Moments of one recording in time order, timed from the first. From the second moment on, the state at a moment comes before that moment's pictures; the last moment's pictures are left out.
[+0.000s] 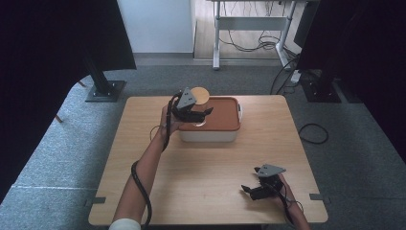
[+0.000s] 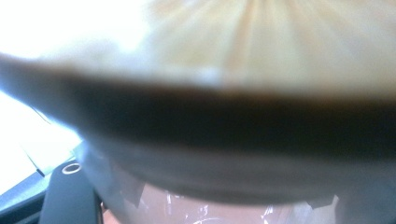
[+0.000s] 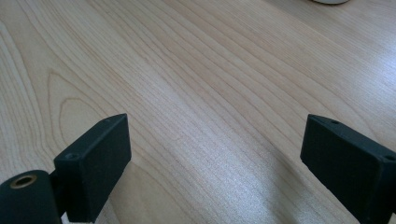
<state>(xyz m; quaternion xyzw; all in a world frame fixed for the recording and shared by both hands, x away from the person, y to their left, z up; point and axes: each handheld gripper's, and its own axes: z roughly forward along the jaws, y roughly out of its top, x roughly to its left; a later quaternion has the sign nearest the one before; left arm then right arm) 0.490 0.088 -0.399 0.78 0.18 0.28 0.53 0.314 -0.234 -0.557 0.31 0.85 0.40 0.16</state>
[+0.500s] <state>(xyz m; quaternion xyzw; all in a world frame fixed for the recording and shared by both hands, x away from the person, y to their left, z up) 0.503 0.080 -0.410 0.80 0.19 0.27 0.50 0.314 -0.234 -0.557 0.31 0.85 0.40 0.16</state>
